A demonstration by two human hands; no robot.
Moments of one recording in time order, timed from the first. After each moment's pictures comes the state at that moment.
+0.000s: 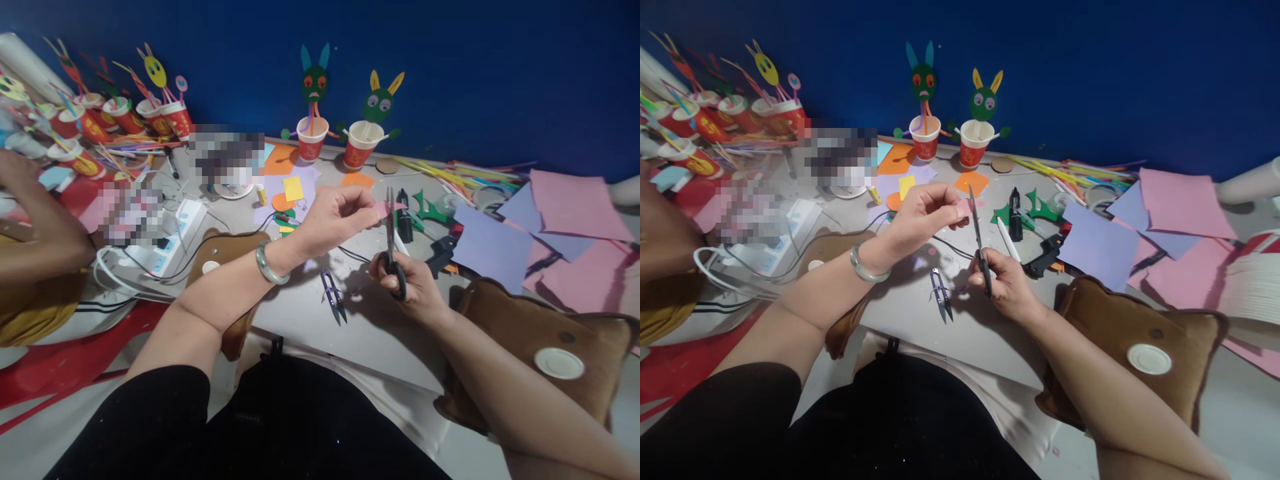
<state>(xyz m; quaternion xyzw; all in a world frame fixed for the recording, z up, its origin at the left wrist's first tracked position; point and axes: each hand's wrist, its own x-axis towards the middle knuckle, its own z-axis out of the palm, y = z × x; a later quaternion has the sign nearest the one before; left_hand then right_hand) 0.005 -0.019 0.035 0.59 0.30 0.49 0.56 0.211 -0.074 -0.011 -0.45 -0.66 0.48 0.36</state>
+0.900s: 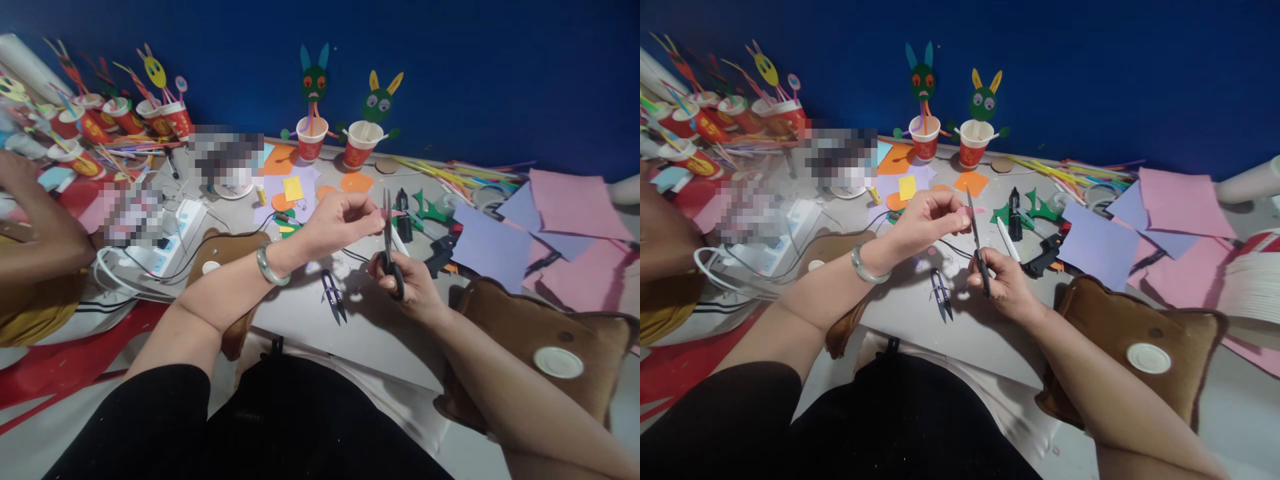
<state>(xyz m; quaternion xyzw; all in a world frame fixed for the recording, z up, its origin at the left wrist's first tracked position) 0.008 -0.019 0.031 0.61 0.31 0.46 0.57 0.213 -0.072 -0.013 -0.44 -0.68 0.47 0.35</state>
